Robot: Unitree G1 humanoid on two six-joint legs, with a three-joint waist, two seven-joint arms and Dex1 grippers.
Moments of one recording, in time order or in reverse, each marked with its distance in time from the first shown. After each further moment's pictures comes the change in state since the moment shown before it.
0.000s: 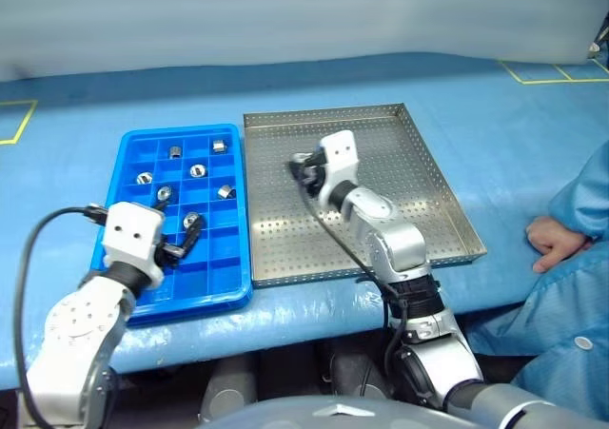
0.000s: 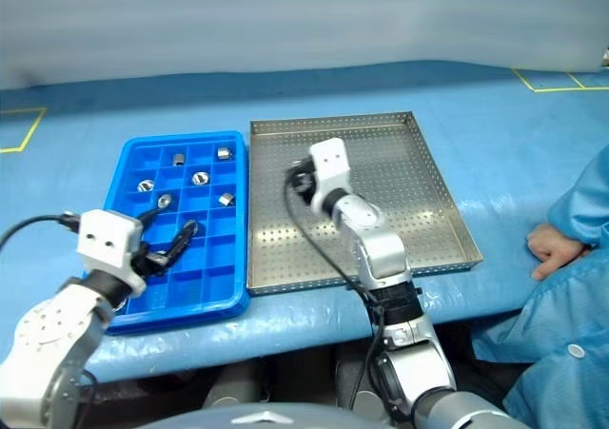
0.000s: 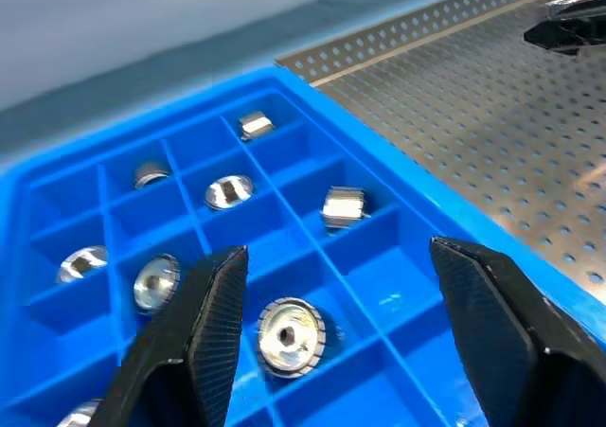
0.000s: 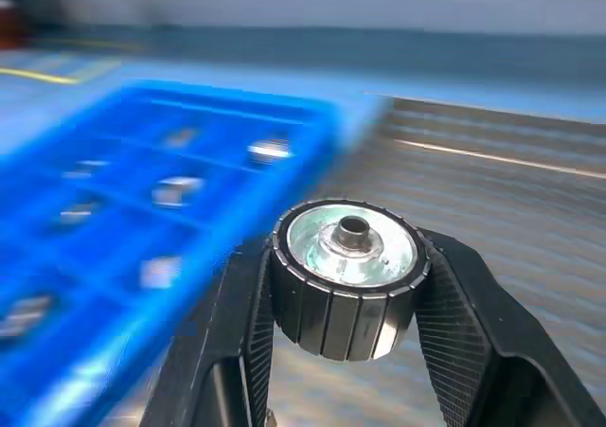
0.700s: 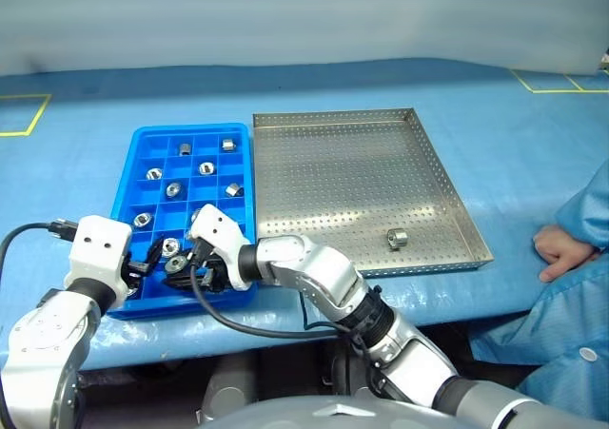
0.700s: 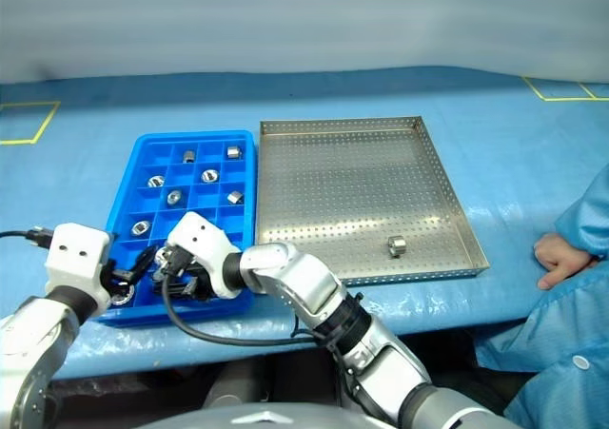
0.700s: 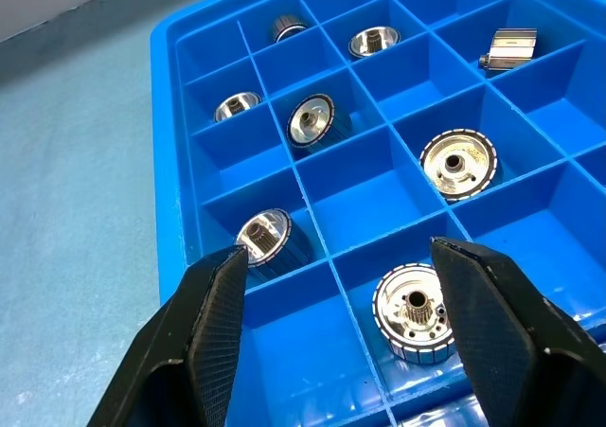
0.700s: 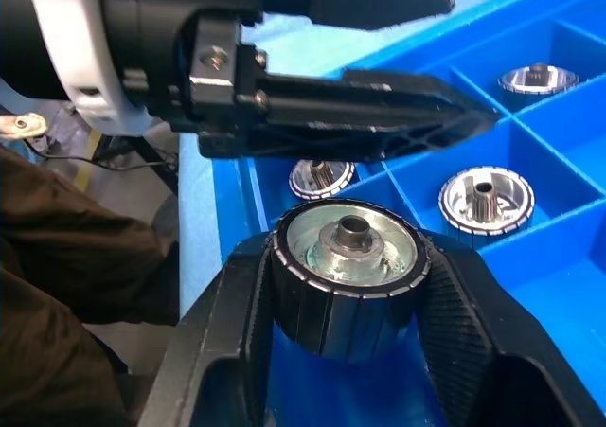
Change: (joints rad) left arm 0.065 0.042 0.057 -0.001 0.030 0.116 0.027; right arm -0.025 0.124 0.362 0.186 0.012 0.065 0.176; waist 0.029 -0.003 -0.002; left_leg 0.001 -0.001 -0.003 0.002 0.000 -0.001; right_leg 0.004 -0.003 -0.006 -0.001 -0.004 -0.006
